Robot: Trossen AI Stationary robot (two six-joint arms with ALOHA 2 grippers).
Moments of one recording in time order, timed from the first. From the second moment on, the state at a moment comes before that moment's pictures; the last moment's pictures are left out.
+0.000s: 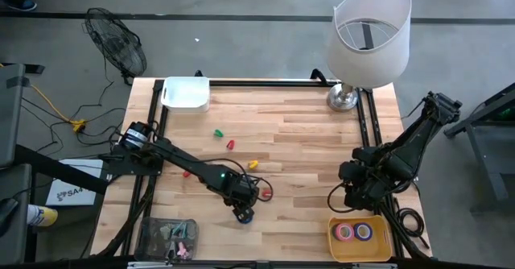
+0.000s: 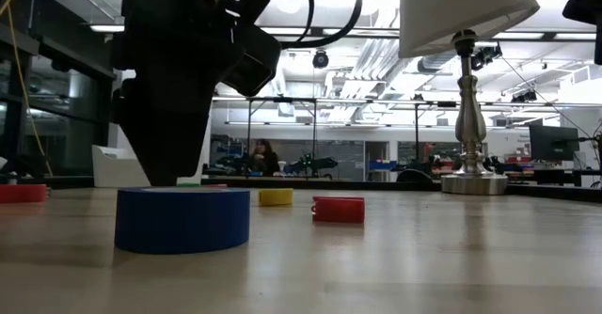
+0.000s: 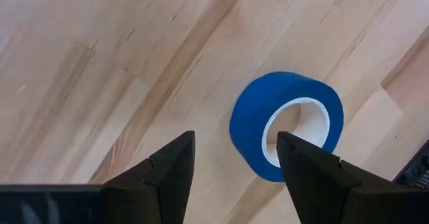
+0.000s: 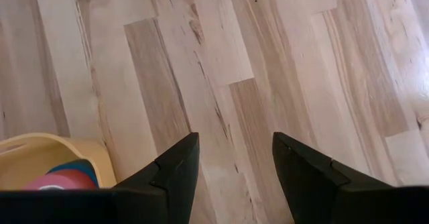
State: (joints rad) left arm -0.38 1.90 1.30 -0.63 0.13 -1.05; right arm 0.80 1.14 0.95 -1.19 0.38 1.05
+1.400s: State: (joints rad) left arm -0.37 1.91 1.67 -0.57 -0.51 -0.43; right arm 0.80 1.14 0.95 -0.63 0.63 0.65
